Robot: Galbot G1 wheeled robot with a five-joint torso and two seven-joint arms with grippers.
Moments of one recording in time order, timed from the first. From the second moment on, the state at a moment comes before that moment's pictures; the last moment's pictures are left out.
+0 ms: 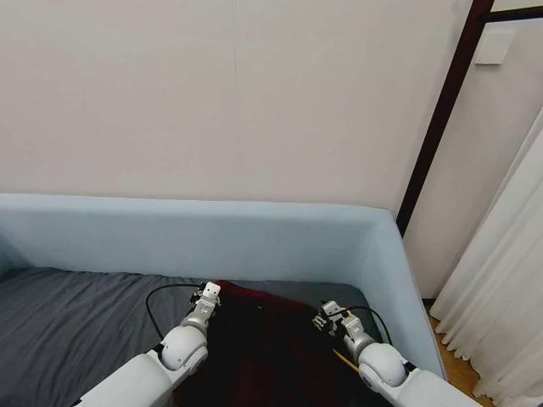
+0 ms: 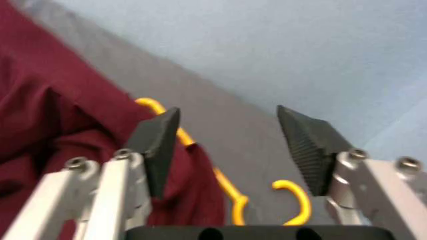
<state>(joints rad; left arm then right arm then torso) 0.69 -0.94 0.28 -1.50 -0.50 0.36 -0.48 -0.70 0.95 -0.31 1.38 0.53 -0.12 0.19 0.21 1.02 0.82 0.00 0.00</state>
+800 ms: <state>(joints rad) 0.76 -0.90 0.26 -1.56 -0.48 0.32 -0.46 -0.79 0.93 -0.15 1.17 0.62 -0.24 -0.07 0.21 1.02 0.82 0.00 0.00</state>
